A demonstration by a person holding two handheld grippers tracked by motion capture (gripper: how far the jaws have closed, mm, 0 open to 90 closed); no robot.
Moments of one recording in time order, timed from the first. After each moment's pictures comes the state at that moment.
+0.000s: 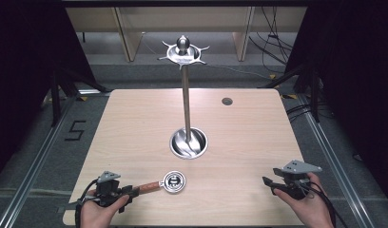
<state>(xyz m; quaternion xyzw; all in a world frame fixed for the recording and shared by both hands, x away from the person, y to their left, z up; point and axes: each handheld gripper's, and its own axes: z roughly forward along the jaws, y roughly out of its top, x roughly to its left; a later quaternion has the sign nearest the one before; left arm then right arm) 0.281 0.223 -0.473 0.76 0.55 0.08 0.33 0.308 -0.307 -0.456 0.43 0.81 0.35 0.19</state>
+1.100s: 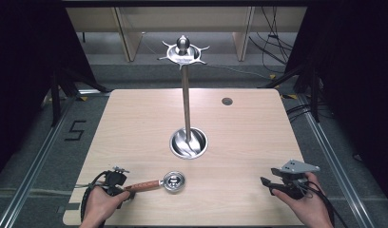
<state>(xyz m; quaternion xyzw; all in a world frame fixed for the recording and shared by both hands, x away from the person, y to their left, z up) 0.319 0.219 -0.491 0.78 0.58 0.02 0.22 0.310 -0.304 -0.458 0.43 0.81 0.35 0.18</state>
